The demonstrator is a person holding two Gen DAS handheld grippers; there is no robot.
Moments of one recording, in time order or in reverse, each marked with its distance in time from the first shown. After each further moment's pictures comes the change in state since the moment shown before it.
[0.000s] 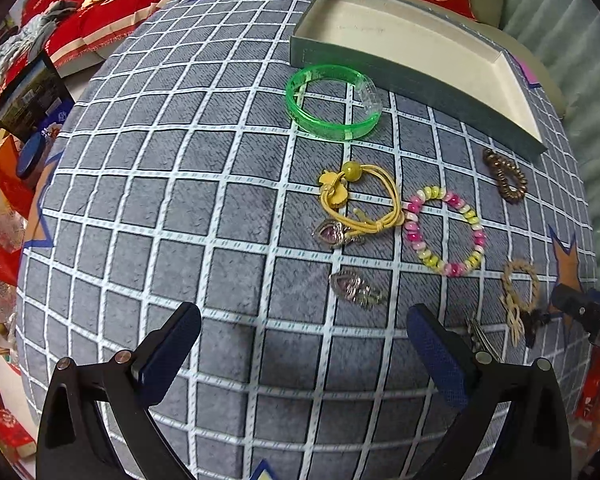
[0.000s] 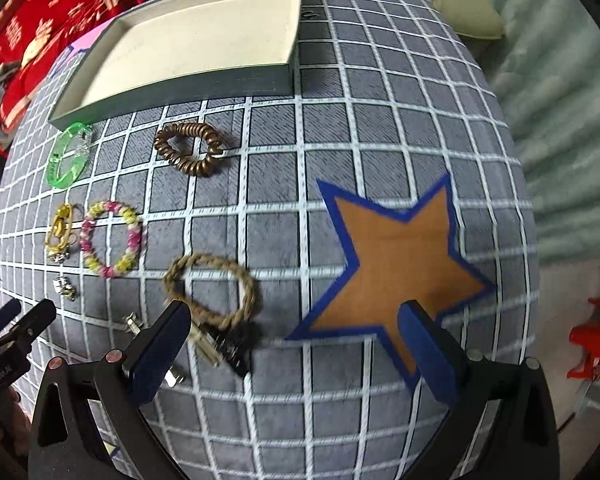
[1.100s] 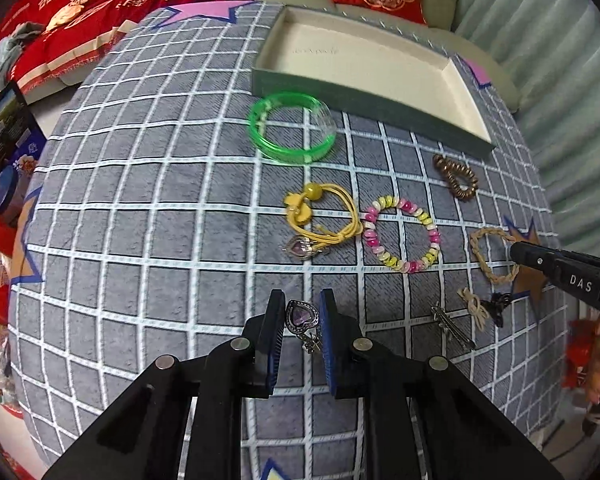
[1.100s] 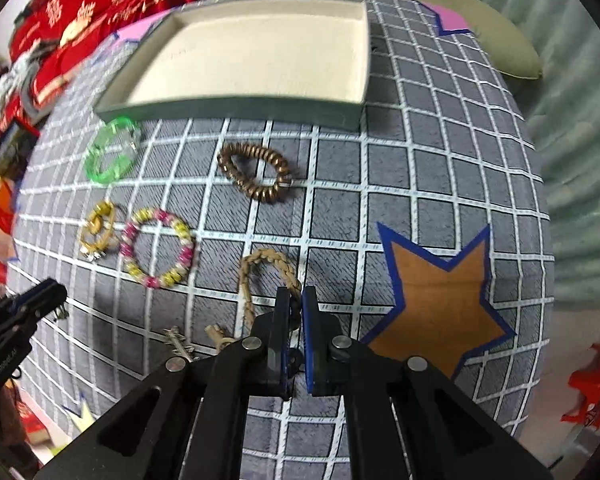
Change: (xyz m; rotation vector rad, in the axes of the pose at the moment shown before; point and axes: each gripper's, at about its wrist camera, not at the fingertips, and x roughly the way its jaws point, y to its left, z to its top) left arm -0.027 0.003 0.002 0.090 -0.059 -0.152; right arm -0.019 0.072 0.018 -0.076 -0.072 0.073
